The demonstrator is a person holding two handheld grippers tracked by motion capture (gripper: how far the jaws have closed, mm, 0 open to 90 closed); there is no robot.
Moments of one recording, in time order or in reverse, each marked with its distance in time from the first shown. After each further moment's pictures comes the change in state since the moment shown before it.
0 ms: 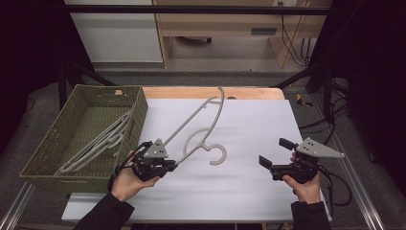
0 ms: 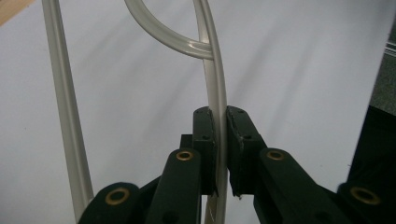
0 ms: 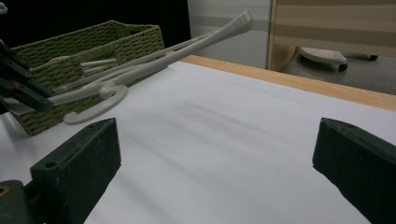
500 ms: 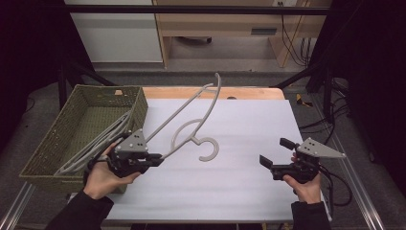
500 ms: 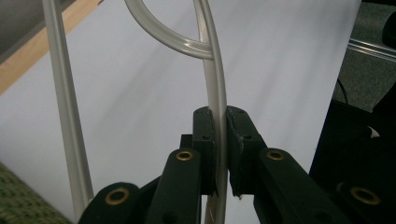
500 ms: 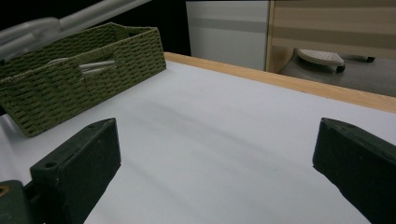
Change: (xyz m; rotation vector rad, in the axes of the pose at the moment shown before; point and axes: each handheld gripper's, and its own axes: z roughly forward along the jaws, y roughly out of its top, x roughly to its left) left arm 0.007 0.014 -0.072 -0.037 -0.004 0.040; right arm -0.001 0.000 -0.001 -0.007 -0.004 -0.002
